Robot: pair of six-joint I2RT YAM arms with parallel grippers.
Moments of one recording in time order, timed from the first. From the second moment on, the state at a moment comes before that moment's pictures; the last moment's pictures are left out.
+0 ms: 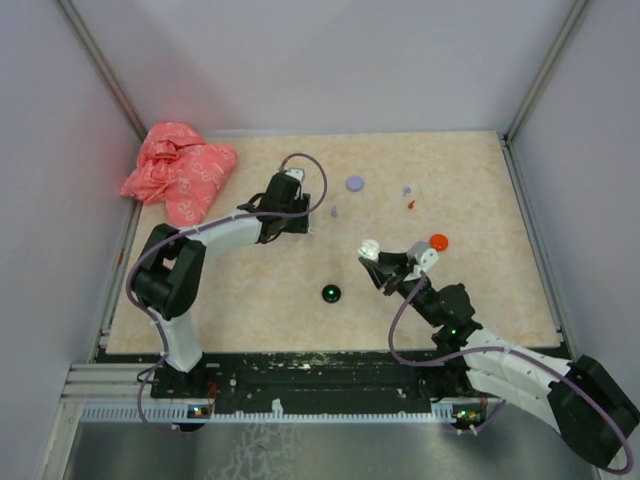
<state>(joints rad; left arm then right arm) -0.56 1.85 1.19 -0.10 -0.15 -0.30 0.70 0.81 0.07 0.98 -0.08 0.07</state>
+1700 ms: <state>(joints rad) -0.64 1.89 1.28 -0.19 -0.20 -0.11 0.70 0.87 0.07 0.99 -0.12 0.08</state>
